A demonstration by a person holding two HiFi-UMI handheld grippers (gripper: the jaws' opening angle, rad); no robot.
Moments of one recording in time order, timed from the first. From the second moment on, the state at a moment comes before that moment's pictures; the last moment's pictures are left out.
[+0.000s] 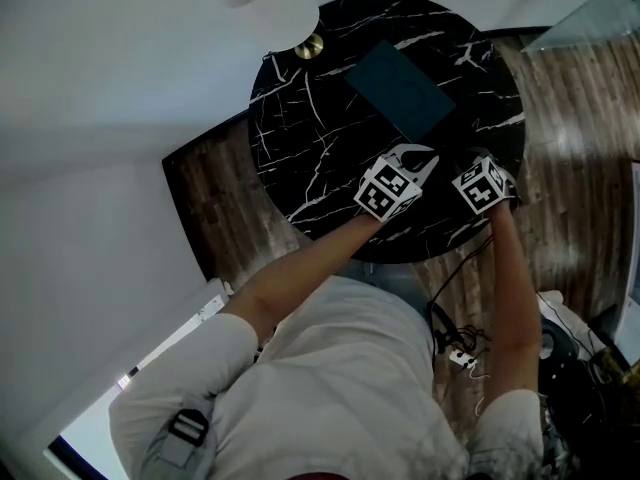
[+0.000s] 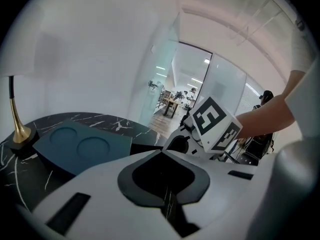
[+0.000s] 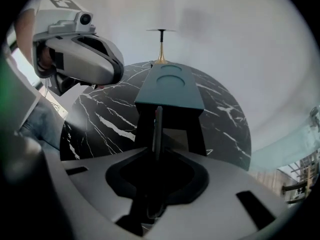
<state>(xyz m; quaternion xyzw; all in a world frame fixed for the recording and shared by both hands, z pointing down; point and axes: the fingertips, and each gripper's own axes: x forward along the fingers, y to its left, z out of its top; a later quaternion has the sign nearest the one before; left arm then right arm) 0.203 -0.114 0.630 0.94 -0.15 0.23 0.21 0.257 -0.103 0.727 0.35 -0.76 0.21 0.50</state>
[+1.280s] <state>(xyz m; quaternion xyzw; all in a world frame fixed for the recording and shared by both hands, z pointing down) 0.173 -0.094 0.627 0.94 -0.16 0.22 0.20 0.279 -0.110 0.749 0.44 -0.73 0.19 0.50</state>
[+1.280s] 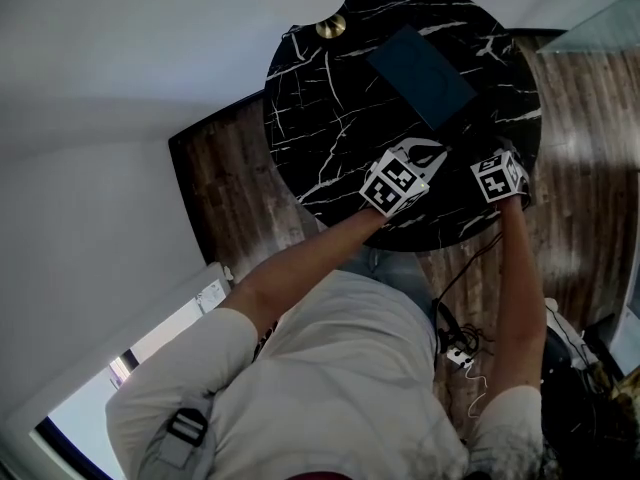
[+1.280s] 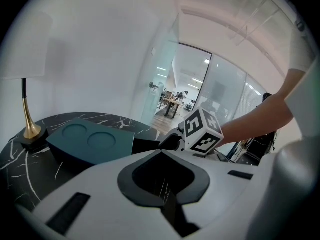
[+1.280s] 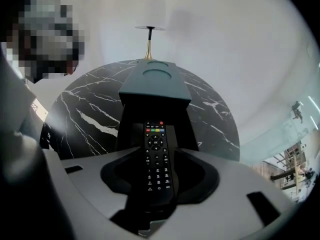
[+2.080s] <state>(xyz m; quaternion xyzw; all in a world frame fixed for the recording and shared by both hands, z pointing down) 0.052 -0.034 0.378 0.97 -0.19 0.01 0.12 0.121 -0.011 0.385 0.56 -0.82 0.06 0.05</state>
